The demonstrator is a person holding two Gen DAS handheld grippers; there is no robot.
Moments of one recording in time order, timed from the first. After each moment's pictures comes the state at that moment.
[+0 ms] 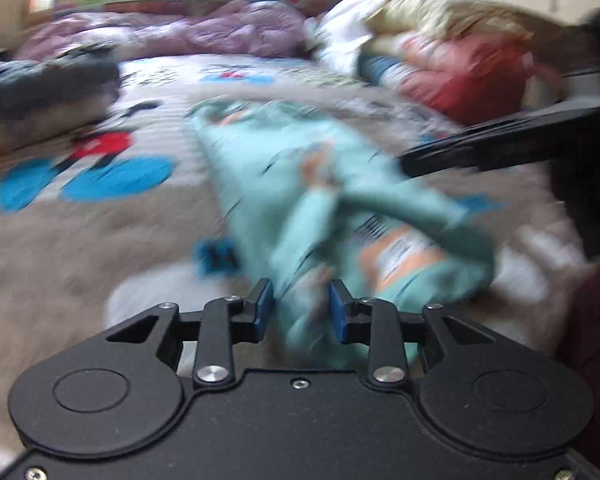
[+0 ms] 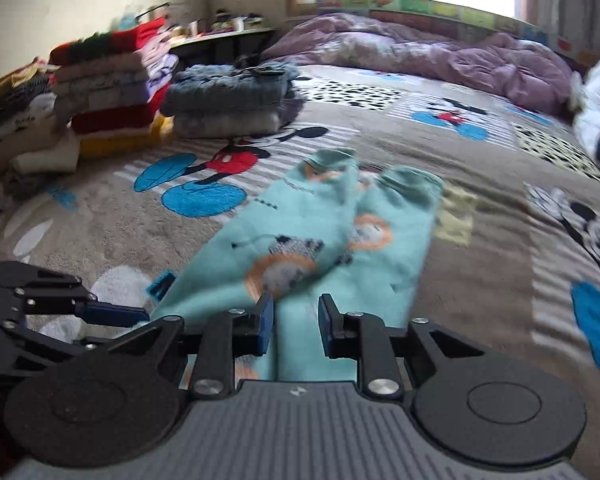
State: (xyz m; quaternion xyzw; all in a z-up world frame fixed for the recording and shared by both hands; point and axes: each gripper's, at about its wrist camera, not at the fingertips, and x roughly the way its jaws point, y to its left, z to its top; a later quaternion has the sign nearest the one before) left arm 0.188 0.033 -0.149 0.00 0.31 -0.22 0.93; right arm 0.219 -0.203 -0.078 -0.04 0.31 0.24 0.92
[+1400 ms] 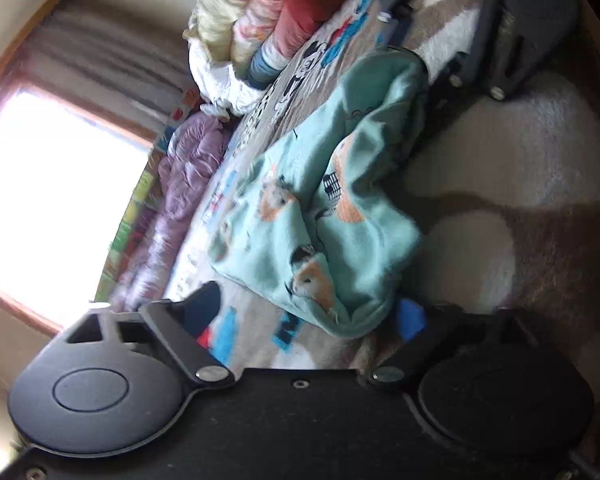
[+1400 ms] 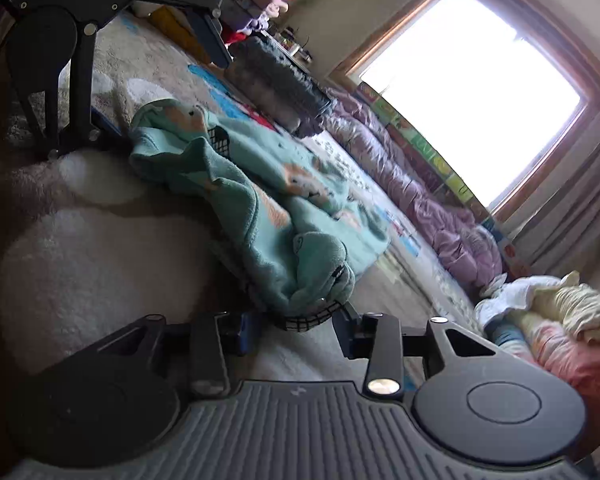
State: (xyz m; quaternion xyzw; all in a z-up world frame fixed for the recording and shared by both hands) left arm 0.141 -0.029 -0.190 0.56 0.09 -0.19 0.81; right arm 0.109 -0.176 -0.168 -0.39 0.12 0.17 0.90
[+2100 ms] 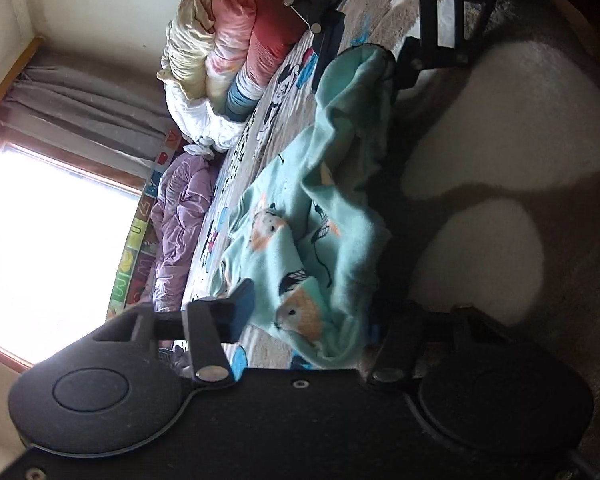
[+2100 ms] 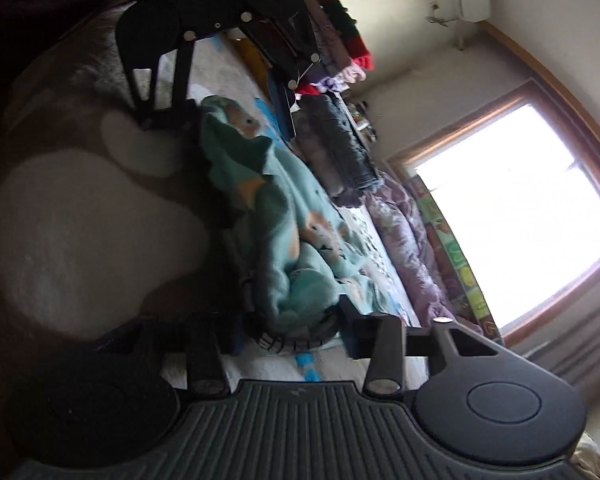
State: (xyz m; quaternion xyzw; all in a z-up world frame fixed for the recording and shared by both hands) left arm 0.154 -0.025 -0.201 0.58 0.05 -0.23 0.78; right arm 0.113 -0.204 -0.168 -0.50 0.02 0.29 0.82
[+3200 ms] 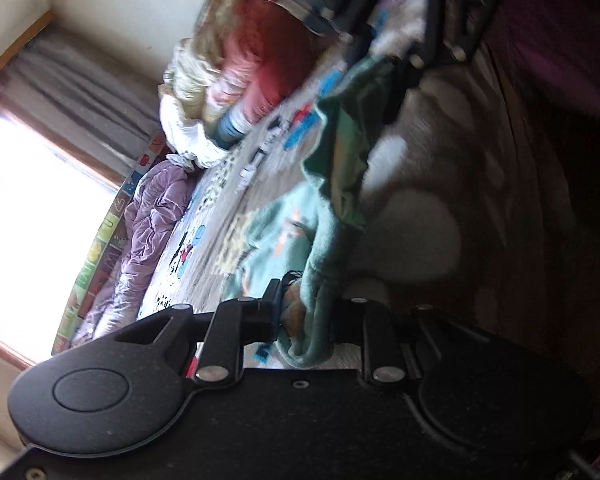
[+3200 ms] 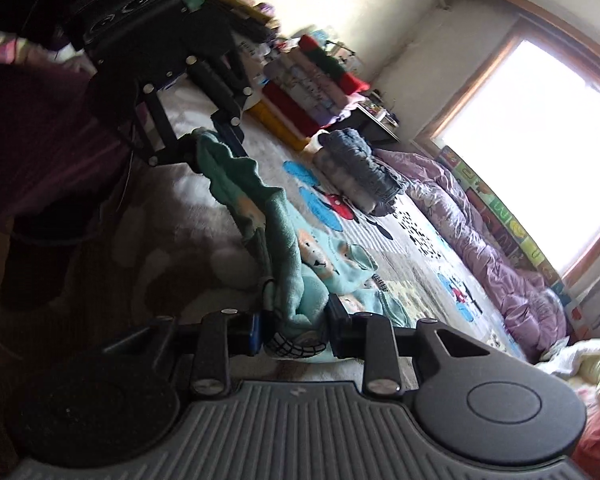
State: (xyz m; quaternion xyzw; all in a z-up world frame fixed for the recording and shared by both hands) left arm 0.048 -0.005 -0.108 0.47 0.09 -0.31 0.82; right arm 0.001 -0.213 -0.042 -0.36 0.11 0.35 0.86
